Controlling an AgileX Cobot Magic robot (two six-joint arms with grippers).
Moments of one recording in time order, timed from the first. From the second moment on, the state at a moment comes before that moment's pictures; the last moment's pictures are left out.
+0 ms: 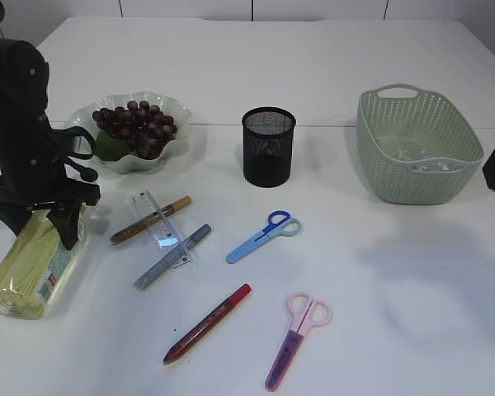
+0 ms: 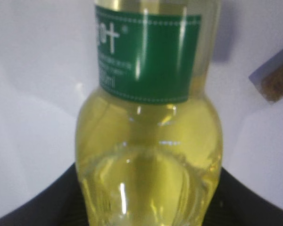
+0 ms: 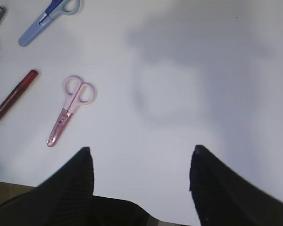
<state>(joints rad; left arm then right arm) -0.18 2.13 -1.53 0.04 1.16 -0.18 0.13 1.27 -1.18 0.16 1.24 0.11</state>
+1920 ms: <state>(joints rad) -0.18 1.58 -0.53 0.05 -0.78 -0.22 0.13 1.27 -1.18 0.11 1.24 0.07</state>
